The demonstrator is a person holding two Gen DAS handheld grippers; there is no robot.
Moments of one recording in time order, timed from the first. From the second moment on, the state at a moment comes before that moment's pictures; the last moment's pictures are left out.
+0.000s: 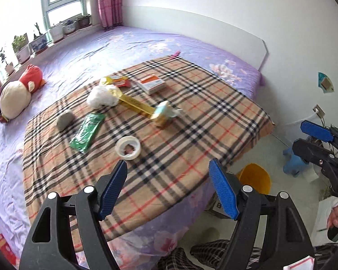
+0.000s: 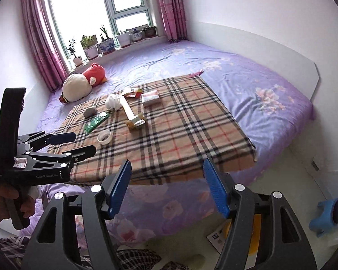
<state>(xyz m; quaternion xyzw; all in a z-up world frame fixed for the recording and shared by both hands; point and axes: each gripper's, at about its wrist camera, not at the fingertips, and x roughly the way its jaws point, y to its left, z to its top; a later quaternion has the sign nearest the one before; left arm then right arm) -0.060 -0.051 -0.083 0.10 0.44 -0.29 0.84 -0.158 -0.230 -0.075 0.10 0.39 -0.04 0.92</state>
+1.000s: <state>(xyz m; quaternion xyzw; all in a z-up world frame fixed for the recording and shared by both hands) 0.083 0.016 -0.166 0.11 0.49 -0.22 0.83 0.012 -0.178 -0.170 0.04 0.47 -0.02 0.88</state>
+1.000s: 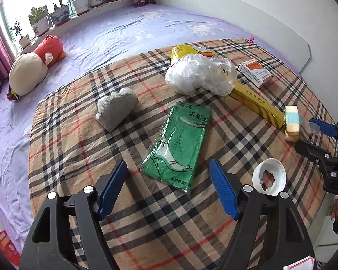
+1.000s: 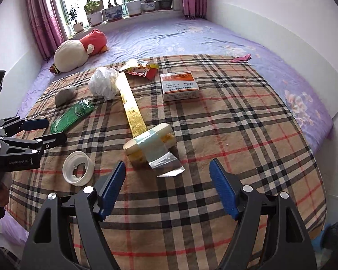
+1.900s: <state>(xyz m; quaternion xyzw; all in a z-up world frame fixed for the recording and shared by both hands) 0.086 0.003 -0.161 0.10 0.49 -0.26 0.83 0.028 -0.180 -0.171 0.06 0.47 -0.03 0.88</state>
